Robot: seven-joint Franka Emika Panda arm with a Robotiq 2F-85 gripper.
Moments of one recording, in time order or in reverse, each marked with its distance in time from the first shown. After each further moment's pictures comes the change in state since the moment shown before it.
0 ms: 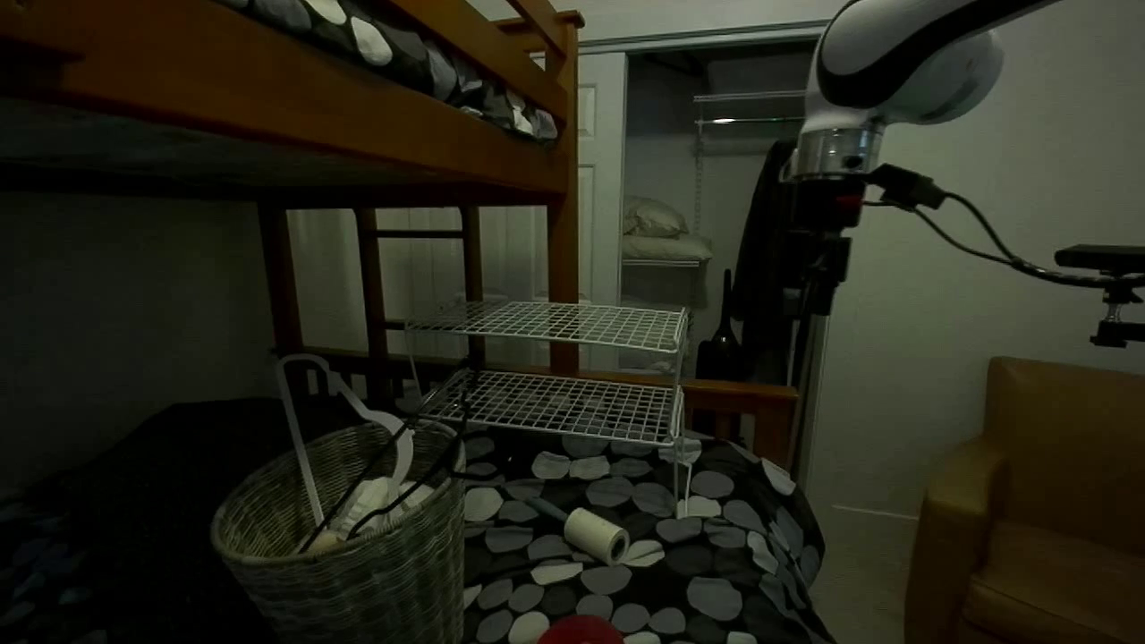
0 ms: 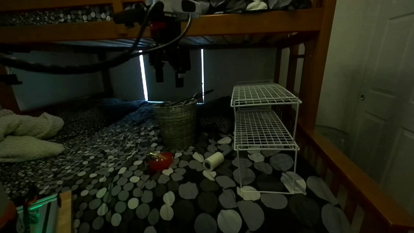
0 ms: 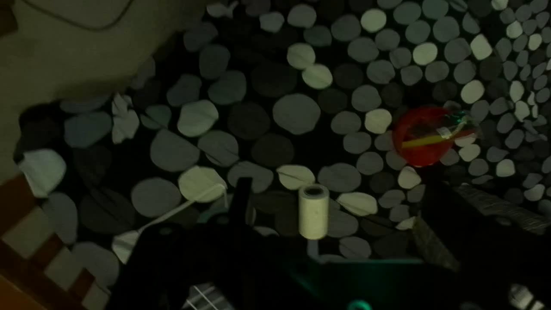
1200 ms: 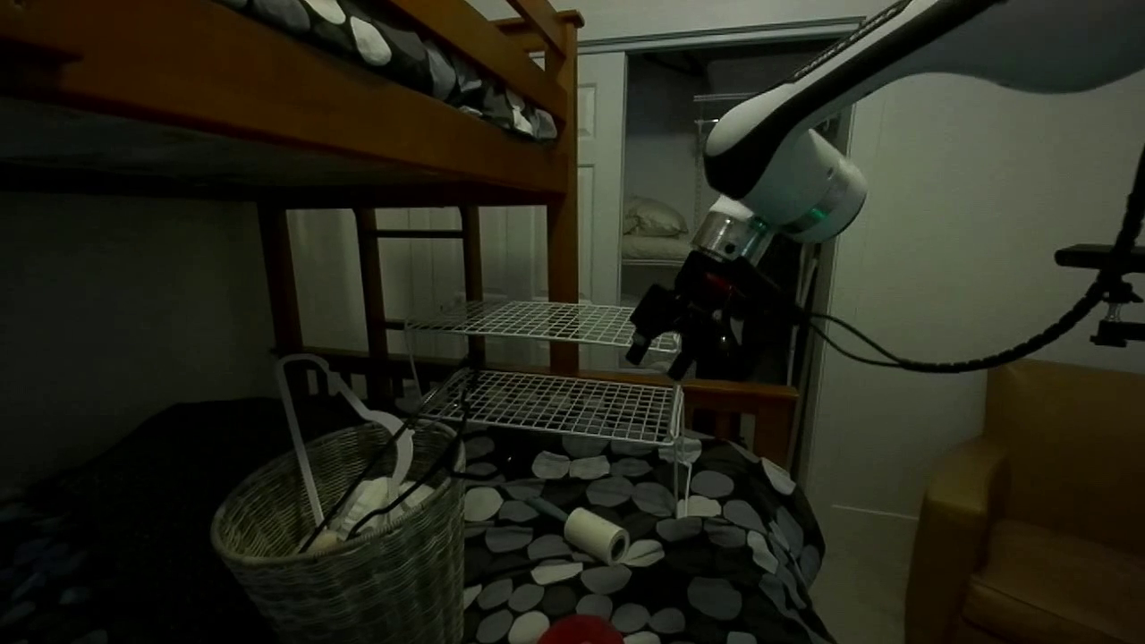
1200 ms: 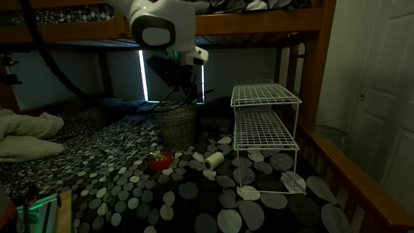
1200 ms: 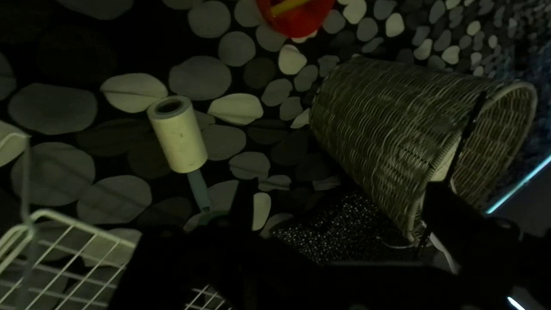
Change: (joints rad) arm 0.118 0.298 0.044 -0.035 0.575 0.478 -0.061
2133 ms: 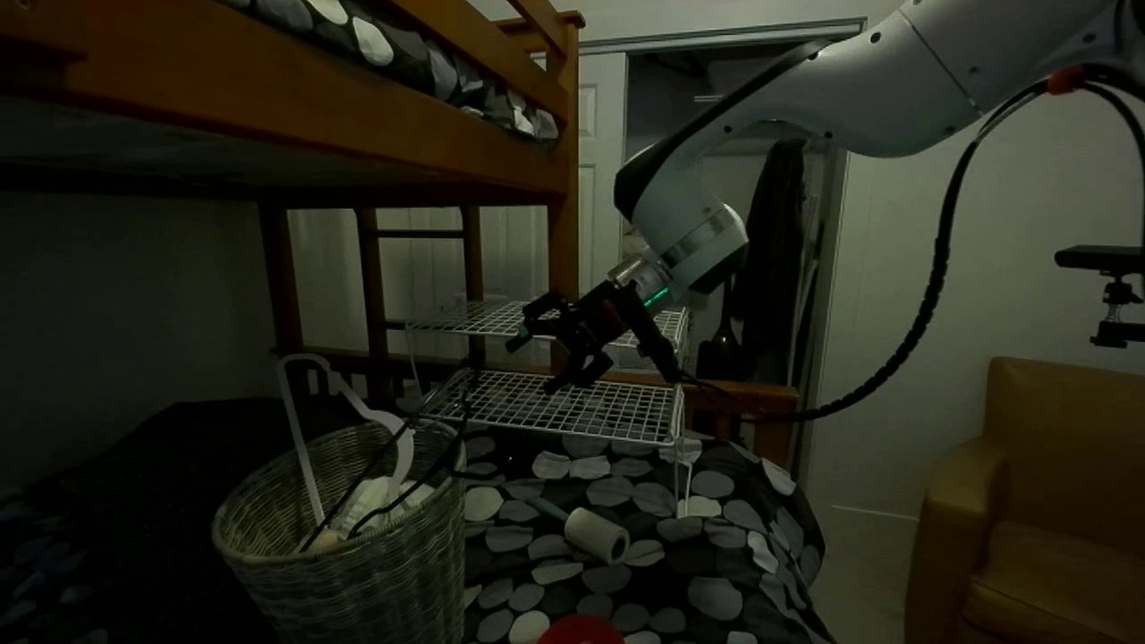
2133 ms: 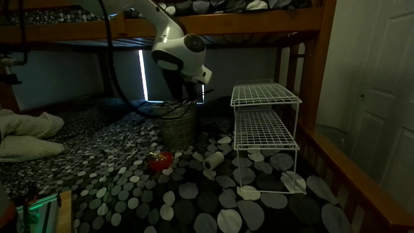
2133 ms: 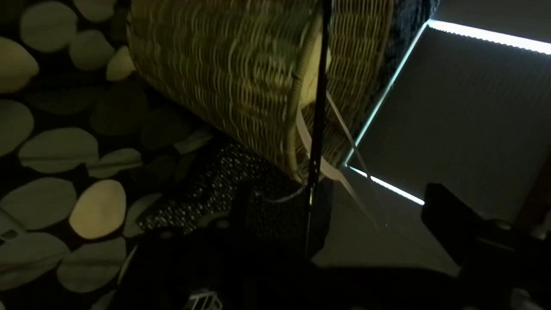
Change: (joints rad) arm 0.009 0.317 0.138 0.249 0.658 0.092 -0.223
